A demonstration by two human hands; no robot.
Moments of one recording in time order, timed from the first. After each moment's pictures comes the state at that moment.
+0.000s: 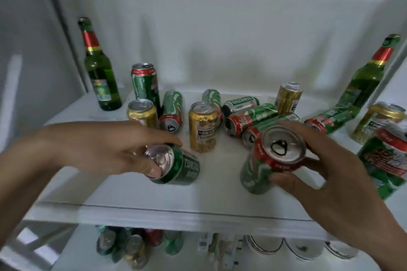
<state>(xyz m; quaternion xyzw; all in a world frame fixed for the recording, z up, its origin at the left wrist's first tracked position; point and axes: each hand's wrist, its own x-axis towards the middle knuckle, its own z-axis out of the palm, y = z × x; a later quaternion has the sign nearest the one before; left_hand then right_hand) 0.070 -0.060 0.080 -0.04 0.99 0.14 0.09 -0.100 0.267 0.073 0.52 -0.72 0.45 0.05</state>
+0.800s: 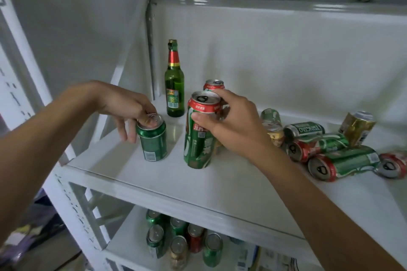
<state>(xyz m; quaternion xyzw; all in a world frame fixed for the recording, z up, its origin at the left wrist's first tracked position) 0.173 -0.161 0.155 -0.35 0.88 0.29 0.14 -0.013 0.039 0.114 0.58 -0.67 0.47 -0.03</state>
